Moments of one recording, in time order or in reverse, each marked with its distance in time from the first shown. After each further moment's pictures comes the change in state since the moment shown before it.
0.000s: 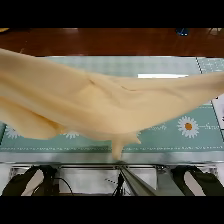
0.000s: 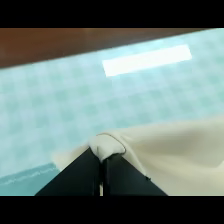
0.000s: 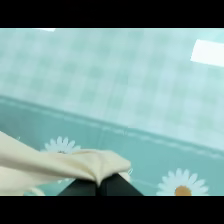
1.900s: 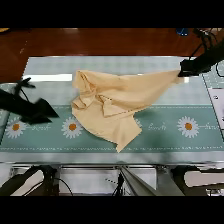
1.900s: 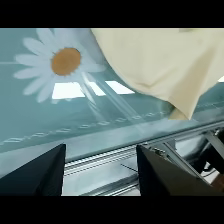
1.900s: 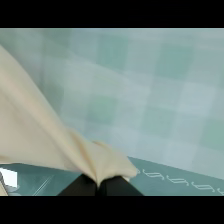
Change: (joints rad) left arm -0.063 -0.198 -1.155 -0.015 0.203 -0.056; right arm 0.011 -0.777 -0.039 -0.101 -0.289 -0.106
